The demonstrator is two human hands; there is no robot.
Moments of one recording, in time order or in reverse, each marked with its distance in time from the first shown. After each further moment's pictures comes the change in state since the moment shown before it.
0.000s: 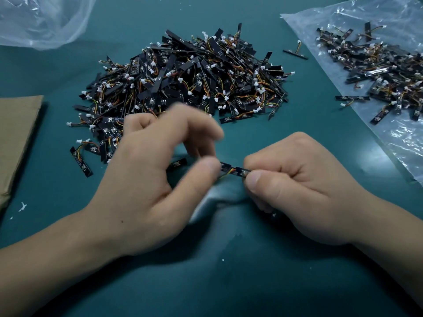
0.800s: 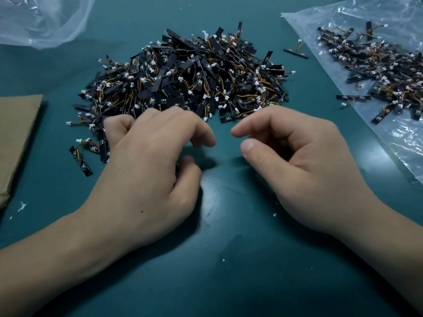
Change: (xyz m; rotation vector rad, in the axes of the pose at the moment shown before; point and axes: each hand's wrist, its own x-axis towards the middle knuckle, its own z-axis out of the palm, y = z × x) left_hand 0.001 -0.004 -0.008 0.520 -0.055 -0.090; right_hand 0.004 0.003 0.010 0.058 0.366 0.095
